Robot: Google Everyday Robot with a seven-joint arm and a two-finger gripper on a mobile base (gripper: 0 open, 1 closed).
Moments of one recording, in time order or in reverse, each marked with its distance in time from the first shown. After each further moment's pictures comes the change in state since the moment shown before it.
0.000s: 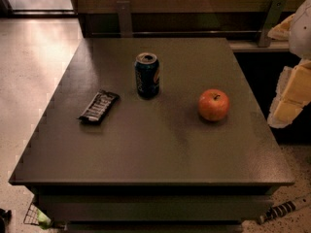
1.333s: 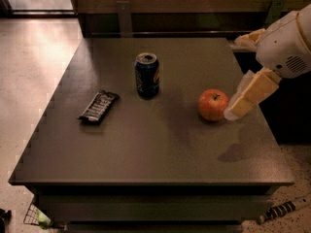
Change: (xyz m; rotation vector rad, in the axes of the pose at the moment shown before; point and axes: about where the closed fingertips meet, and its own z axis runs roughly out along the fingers) arm -0.051 -0.019 0.055 -0.024 -0.392 0.046
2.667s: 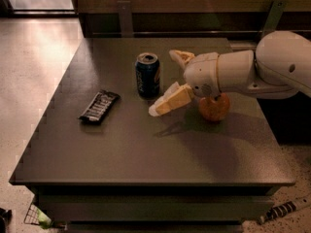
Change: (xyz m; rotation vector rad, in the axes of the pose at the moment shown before) arm -0.094 -0.003 0.138 -0.051 -0.569 0.035
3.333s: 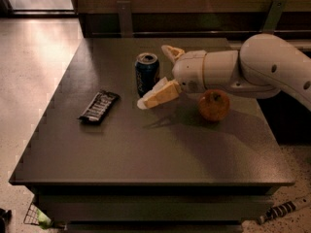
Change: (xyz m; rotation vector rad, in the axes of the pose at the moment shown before) arm -0.006 -0.017 0.027 0.045 -0.040 -0.012
